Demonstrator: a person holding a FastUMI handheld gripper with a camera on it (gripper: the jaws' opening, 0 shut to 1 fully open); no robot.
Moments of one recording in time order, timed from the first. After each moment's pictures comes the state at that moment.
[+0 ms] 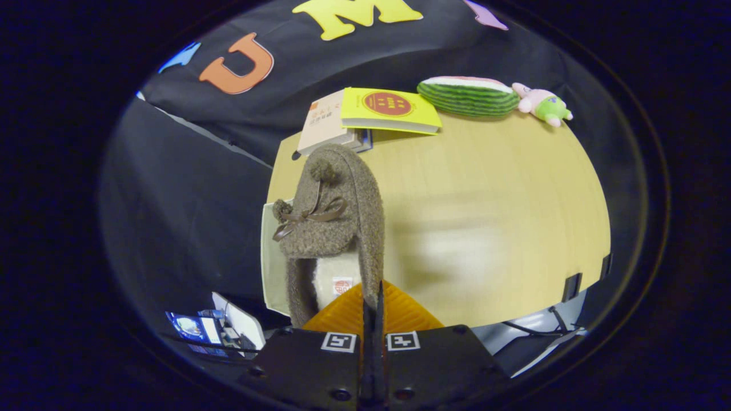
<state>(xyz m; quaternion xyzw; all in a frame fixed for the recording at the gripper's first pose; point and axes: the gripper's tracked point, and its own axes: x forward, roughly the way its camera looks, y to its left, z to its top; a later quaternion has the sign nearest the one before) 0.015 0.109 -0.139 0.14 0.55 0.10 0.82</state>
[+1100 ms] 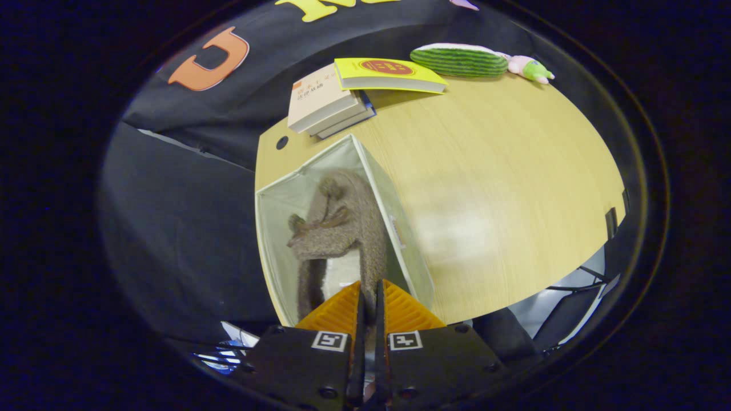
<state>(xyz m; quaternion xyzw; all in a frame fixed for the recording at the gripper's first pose) 0.005 0.219 -0.217 0.20 0.55 0.02 0.81</state>
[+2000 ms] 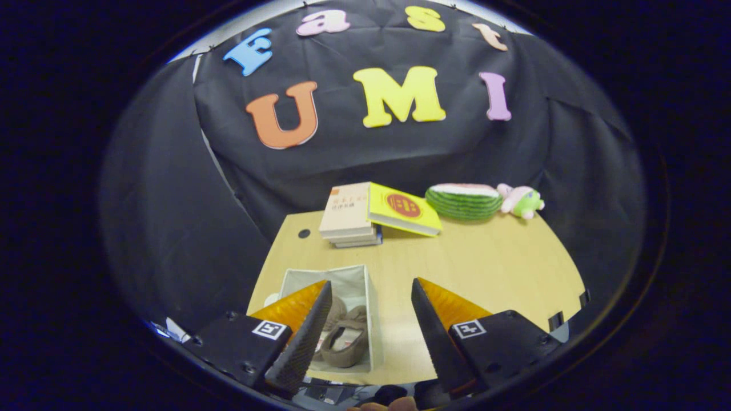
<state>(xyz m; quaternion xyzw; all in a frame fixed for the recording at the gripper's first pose) 0.024 0.154 -0.039 0.03 0.23 0.03 0.97</state>
